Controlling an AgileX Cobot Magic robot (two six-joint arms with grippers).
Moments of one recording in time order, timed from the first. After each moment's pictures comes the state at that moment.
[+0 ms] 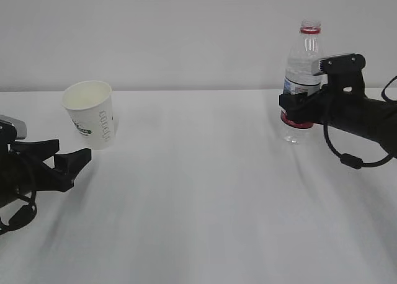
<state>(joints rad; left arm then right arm) -0.12 1.97 -0.43 0.36 -1.15 -0.14 0.06 2.05 -0.96 -0.47 -0.67 0.29</state>
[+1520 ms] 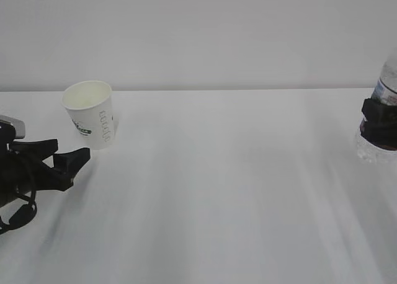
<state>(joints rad) -0.12 1.97 -0.43 0.35 -1.15 -0.14 0.06 1.51 -0.37 0.04 -0.82 -0.01</state>
